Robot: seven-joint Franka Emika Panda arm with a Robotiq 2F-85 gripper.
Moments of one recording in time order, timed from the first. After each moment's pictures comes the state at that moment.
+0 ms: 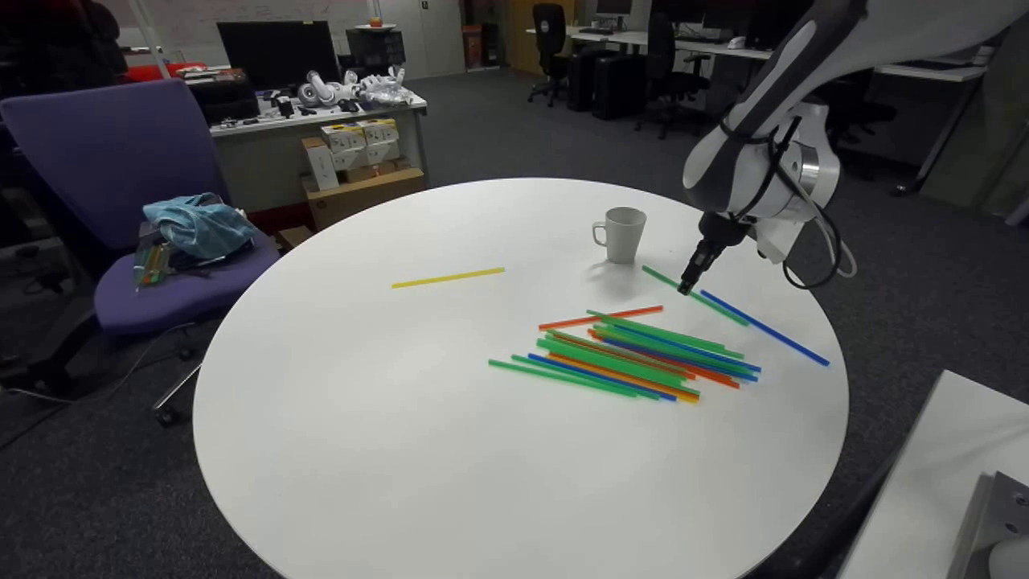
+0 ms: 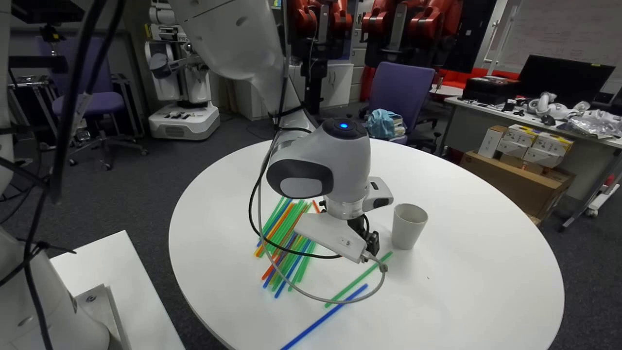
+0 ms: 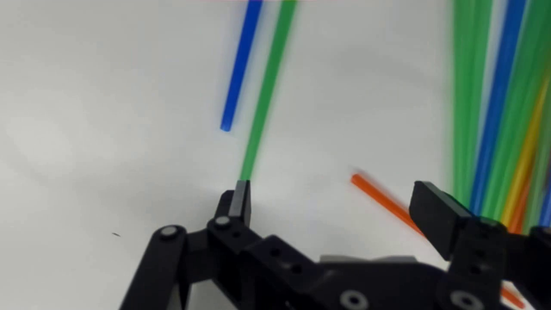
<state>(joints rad) -0.19 0.40 -0.10 -2.35 0.54 2.94 -0.99</state>
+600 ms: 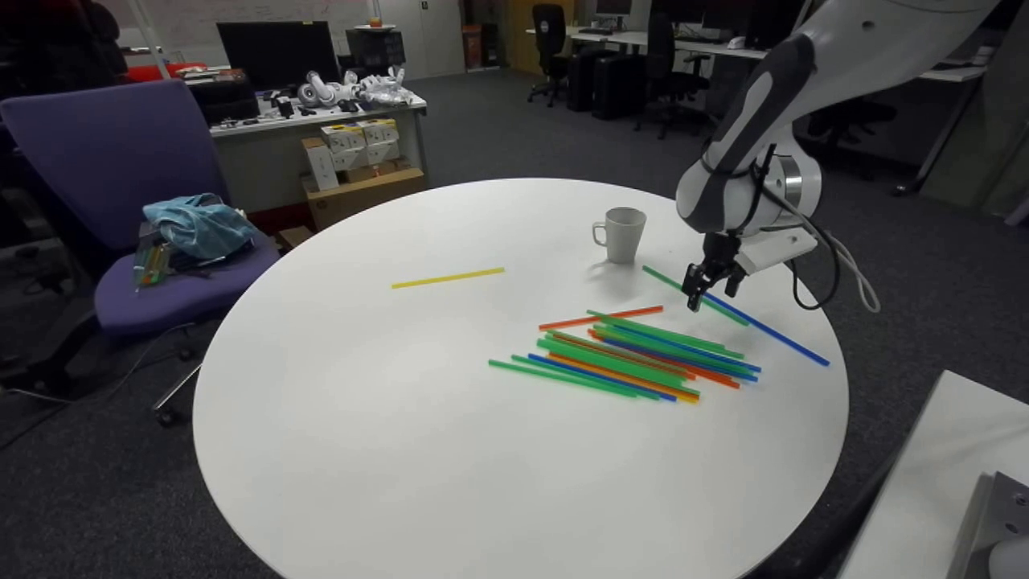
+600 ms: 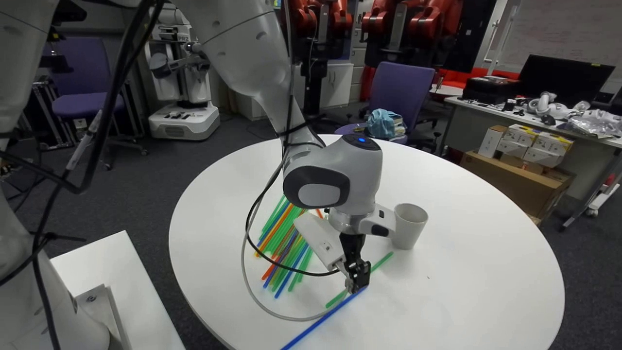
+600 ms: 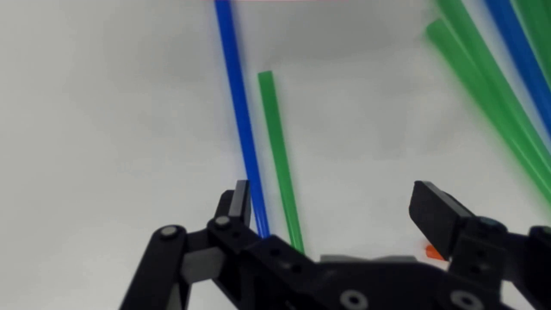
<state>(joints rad) 0.09 0.53 -0.42 -2.26 0.44 2.72 -0.41</state>
